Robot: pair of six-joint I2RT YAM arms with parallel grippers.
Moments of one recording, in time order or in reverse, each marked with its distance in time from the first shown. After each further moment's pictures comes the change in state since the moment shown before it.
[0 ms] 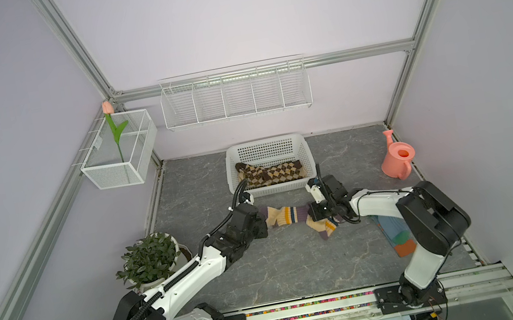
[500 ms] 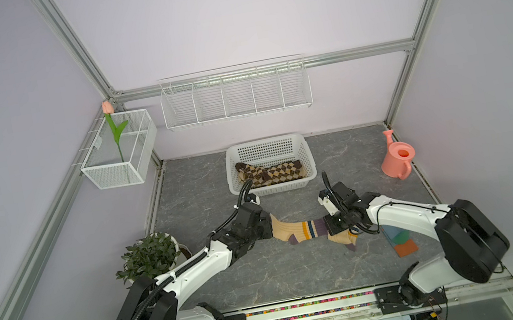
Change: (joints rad) left arm -0.009 0.127 0.004 0.052 0.119 -0.035; right arm 0.126 -0.261 -0.043 -0.414 0.057 -0.050
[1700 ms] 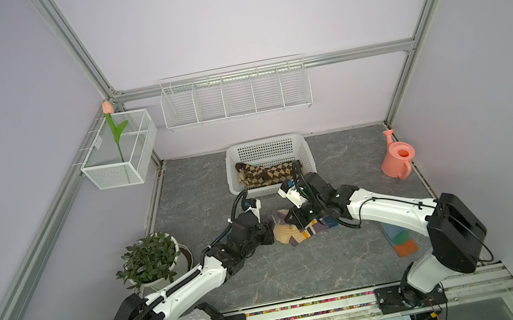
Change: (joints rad) left arm -0.035 -0.181 -0.157 0.206 0.021 -0.010; right arm 0.155 0.175 0.291 0.203 -0.246 -0.006
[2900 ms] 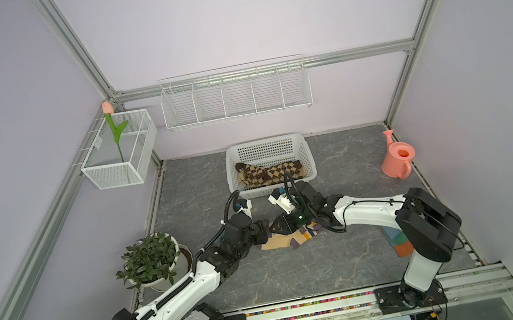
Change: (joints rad) left arm 0.047 -0.098 -0.002 -0.122 -0.112 0.002; right arm 0.037 0.126 -0.063 0.315 -0.163 0.177
